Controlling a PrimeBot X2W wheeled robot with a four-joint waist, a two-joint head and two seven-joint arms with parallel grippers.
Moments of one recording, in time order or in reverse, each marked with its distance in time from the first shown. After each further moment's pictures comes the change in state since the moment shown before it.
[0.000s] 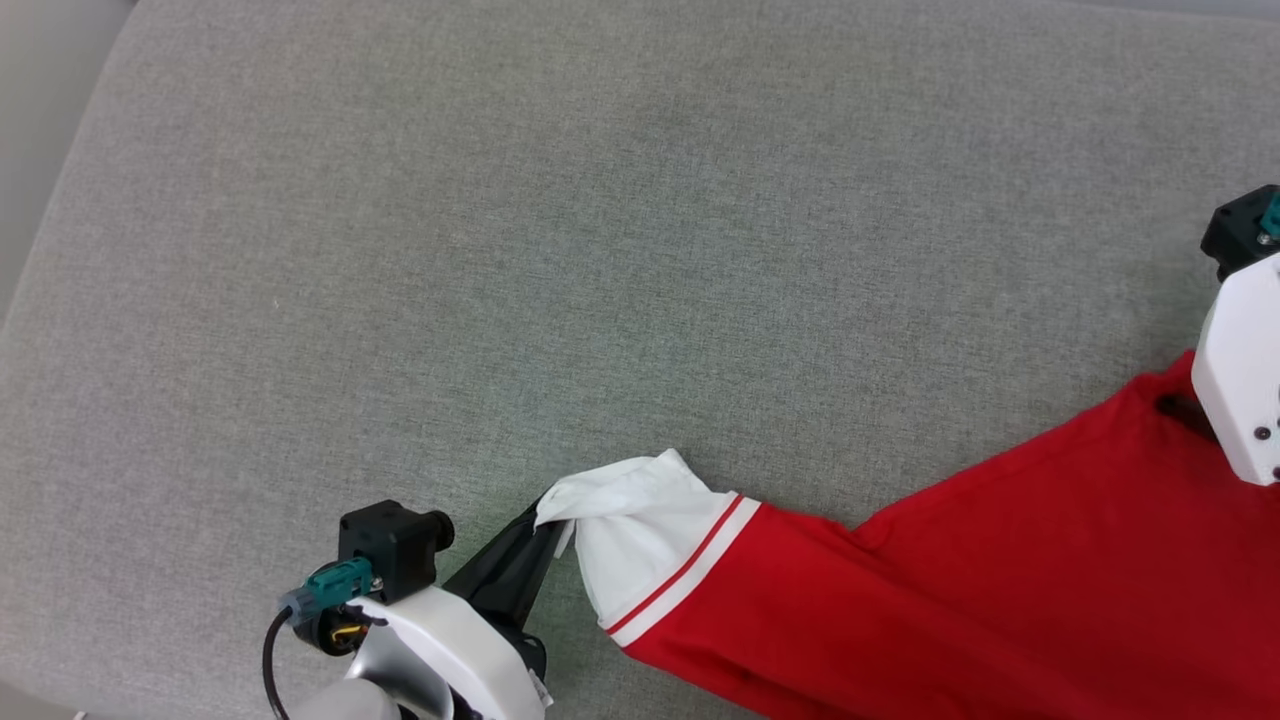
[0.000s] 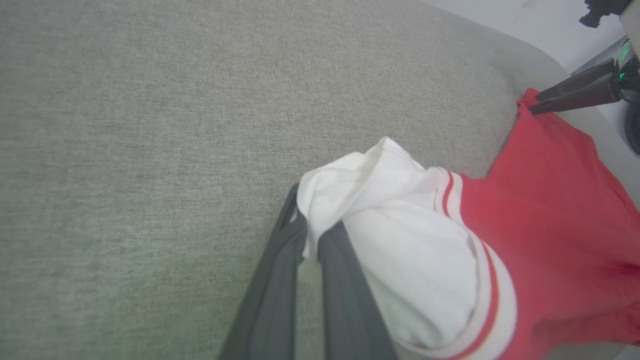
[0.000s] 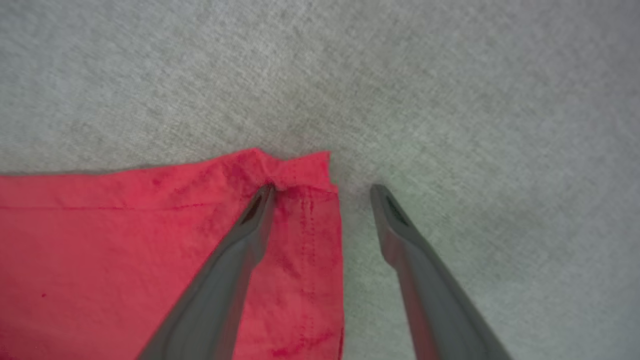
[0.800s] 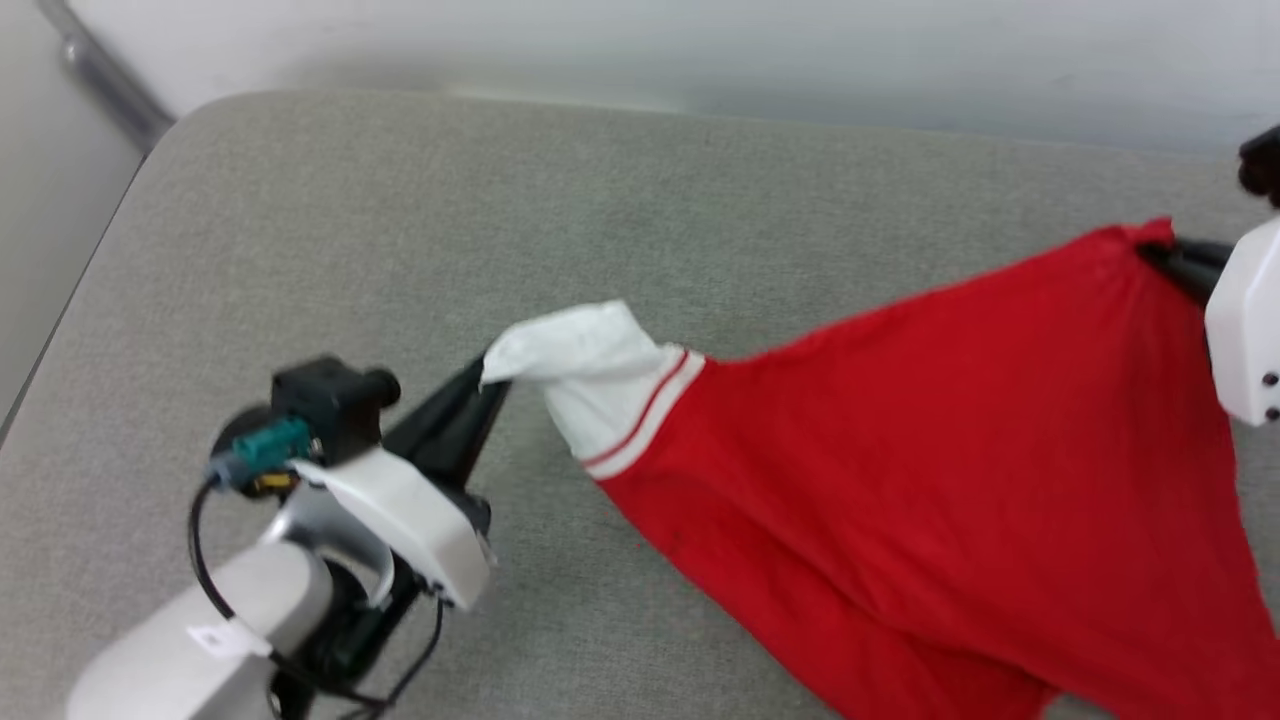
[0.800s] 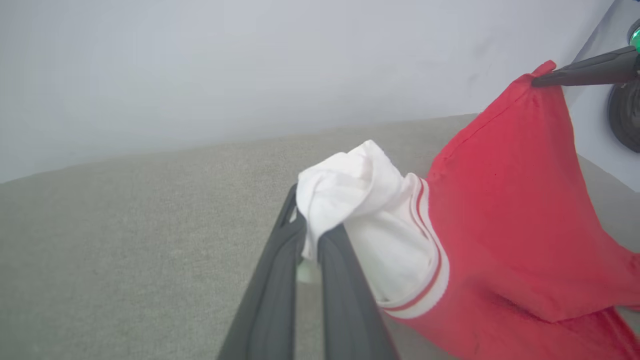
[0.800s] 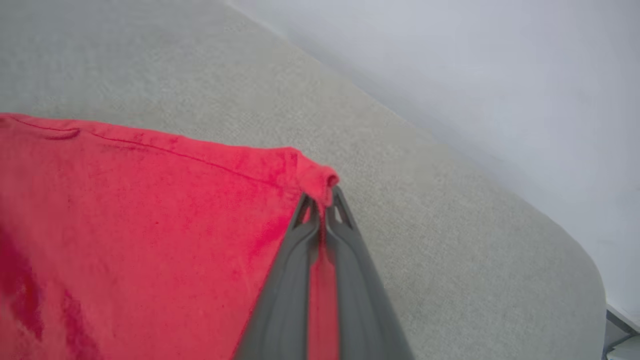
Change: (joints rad) left arm -0.175 0.073 0.043 -0.006 0.055 -0.015 0.063; right arm -0.052 -0.029 0.069 -0.020 0.081 0.000 -0.441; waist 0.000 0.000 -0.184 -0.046
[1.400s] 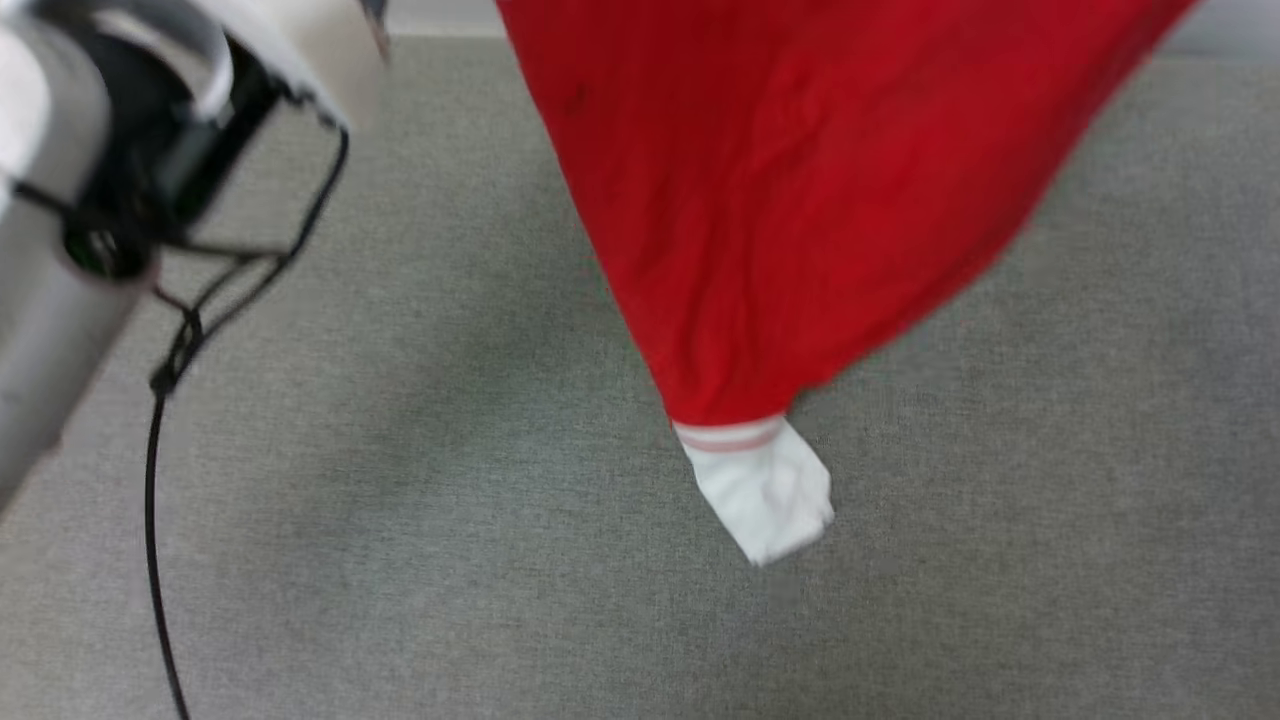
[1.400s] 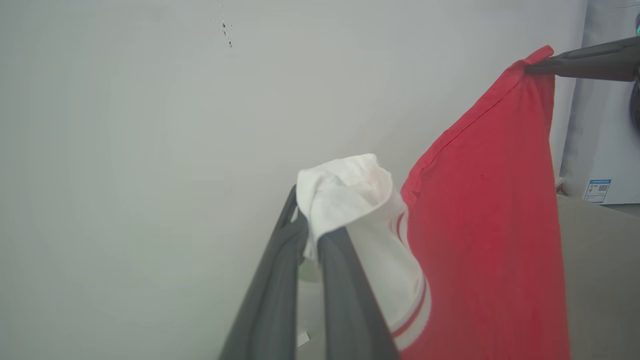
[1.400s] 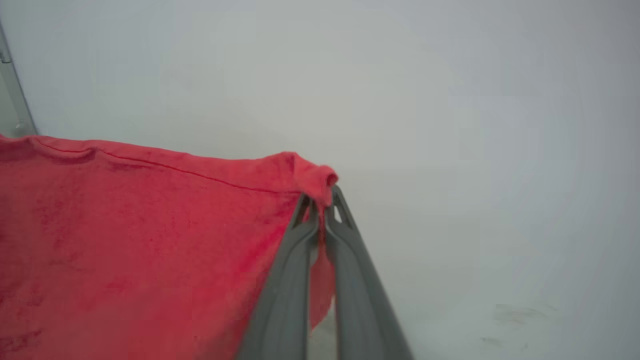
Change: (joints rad) left arm -0.694 -0.016 0.115 0.098 0.070 -0.122 0.251; right arm -0.474 0.148 -0.152 0.069 -0.207 0.000 -0.179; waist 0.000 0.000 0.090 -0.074
